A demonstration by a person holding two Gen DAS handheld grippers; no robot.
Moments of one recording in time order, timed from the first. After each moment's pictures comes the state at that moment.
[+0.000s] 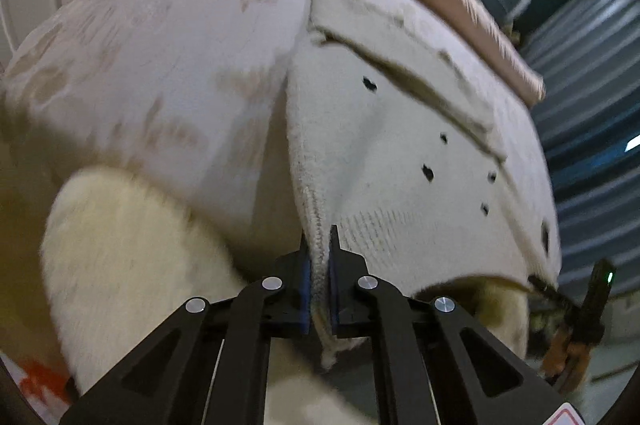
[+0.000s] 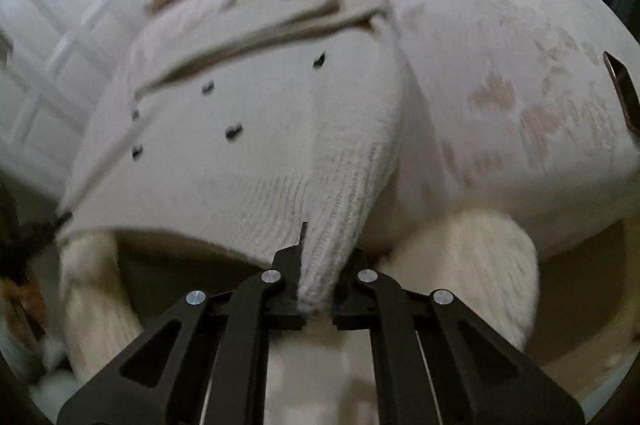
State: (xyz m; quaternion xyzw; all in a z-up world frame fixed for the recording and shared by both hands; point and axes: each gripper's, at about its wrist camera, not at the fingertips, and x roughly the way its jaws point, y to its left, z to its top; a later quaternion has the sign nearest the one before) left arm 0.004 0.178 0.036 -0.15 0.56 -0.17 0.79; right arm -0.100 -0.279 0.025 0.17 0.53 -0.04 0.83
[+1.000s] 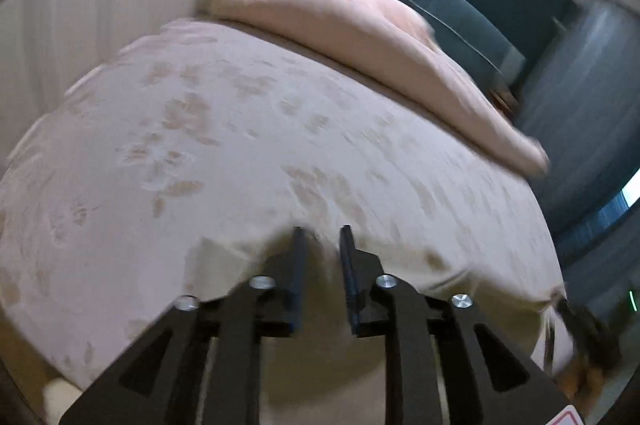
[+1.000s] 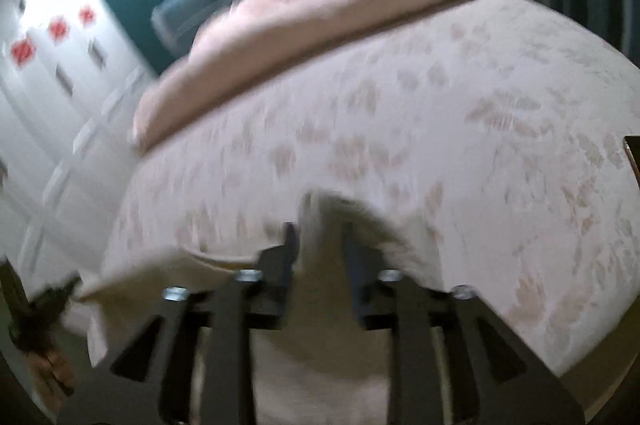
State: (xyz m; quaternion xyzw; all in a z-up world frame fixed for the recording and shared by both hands) left arm 0.218 0.095 0.114 -0.18 0.40 -0.11 0.89; right arm 0.080 -0.354 0.110 0.27 0.32 -0.12 0.90
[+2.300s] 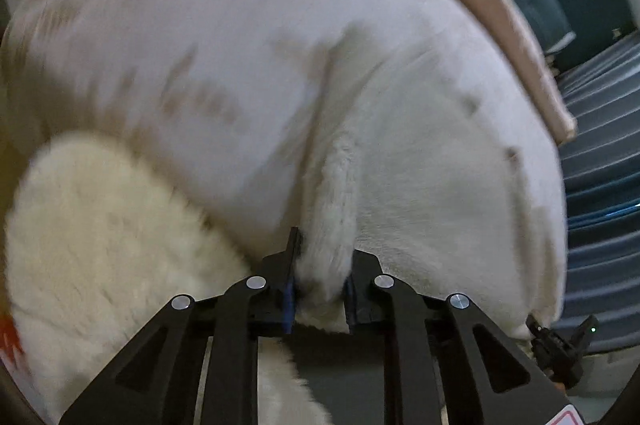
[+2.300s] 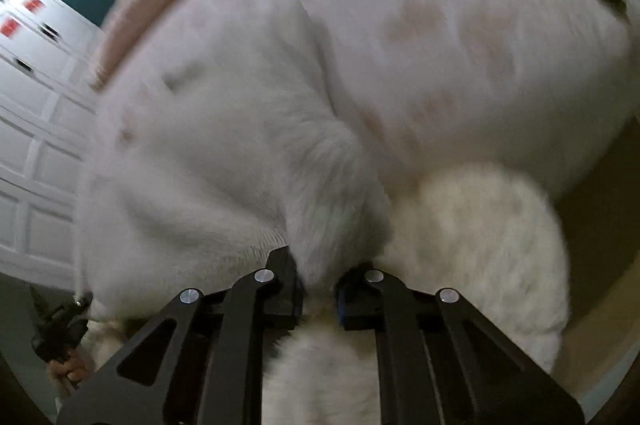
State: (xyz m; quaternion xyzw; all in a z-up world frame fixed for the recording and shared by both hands) left arm 0.061 0.189 -0.042 -0.22 0.58 -0.09 0.78; right arm -0.088 -0.337 -0.051 0.34 0.50 -0.13 0.79
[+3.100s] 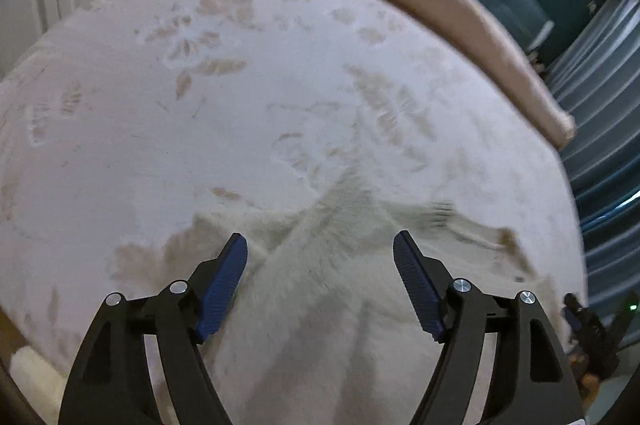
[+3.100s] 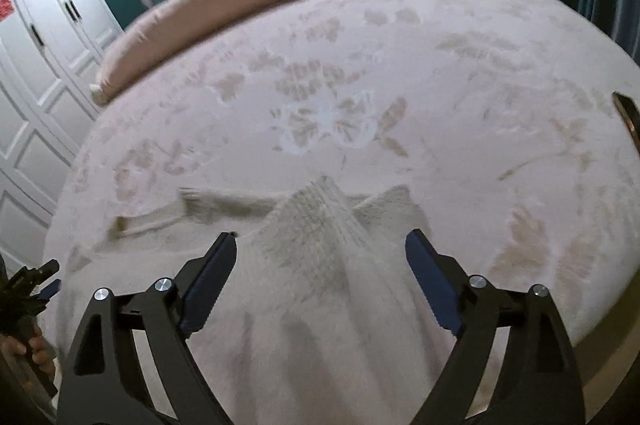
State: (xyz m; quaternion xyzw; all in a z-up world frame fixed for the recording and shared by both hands) left arm 0.203 0.103 -0.015 -0.16 0.51 -0.12 0.84; right arm 0.067 -0.344 -0.010 0.21 0.42 -0.15 0.87
